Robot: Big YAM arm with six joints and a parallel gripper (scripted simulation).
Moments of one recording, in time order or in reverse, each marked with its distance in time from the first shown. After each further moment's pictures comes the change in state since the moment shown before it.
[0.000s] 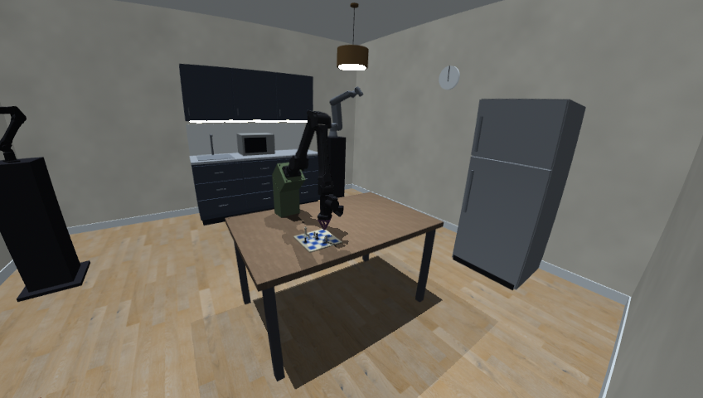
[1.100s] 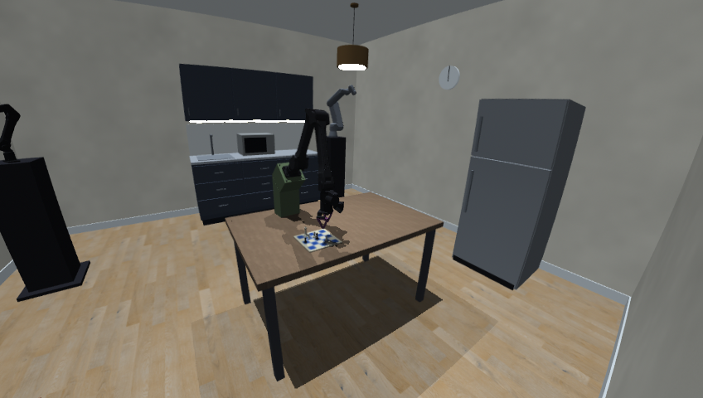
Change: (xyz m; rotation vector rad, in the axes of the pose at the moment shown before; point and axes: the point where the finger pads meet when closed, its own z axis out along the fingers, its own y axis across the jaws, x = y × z) arm -0.002 -0.001 -0.024 0.000 0.000 -0.001
